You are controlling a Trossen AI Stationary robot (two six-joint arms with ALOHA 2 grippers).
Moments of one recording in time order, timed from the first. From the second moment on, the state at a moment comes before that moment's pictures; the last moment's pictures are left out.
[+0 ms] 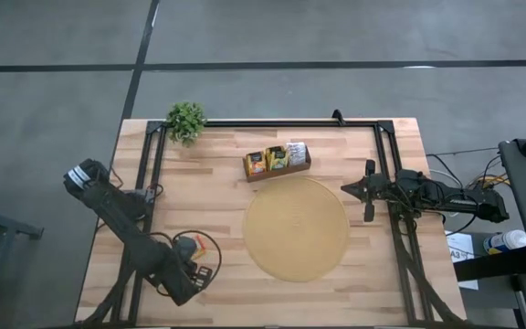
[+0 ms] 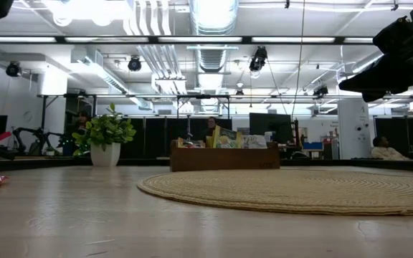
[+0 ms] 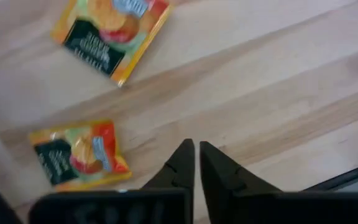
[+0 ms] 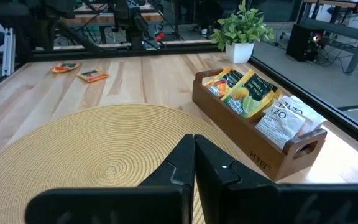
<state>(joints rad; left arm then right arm) -0.82 1.53 1.14 -0.97 -0.10 -2.06 -0.10 0.03 0.09 -0.26 0.05 0.04</state>
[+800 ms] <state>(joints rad) -0.85 1.49 1.06 -0.93 -0.09 -2.11 -0.10 0.04 0.09 -0.26 0.05 0.04</state>
